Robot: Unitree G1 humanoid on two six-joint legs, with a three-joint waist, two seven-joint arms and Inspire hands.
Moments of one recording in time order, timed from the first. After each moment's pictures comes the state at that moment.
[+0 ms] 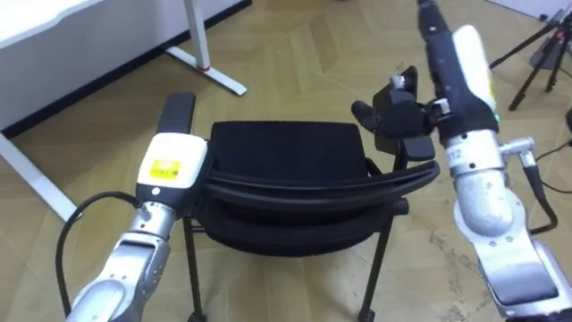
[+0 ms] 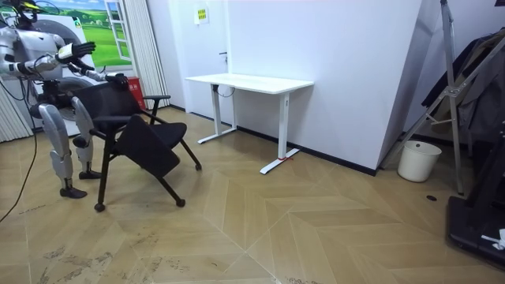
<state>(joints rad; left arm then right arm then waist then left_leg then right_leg) -0.09 0.39 -0.30 0.38 1.11 -0.02 0.37 -0.16 -0.38 0.14 -0.08 -0.43 -0.10 -0.16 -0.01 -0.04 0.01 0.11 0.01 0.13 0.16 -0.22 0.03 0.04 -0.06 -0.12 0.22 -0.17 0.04</state>
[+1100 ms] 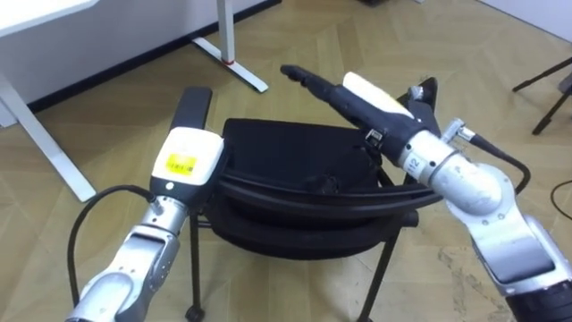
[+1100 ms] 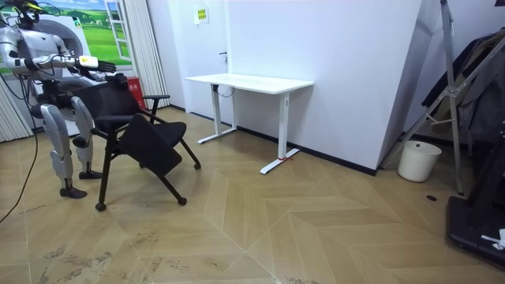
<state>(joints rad) -0.13 0.39 -0.34 0.38 1.13 -0.04 0.36 -0.25 -0.48 0.25 -0.04 -0.24 -0.05 0.44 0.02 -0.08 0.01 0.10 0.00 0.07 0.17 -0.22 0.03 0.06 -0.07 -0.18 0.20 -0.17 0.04</state>
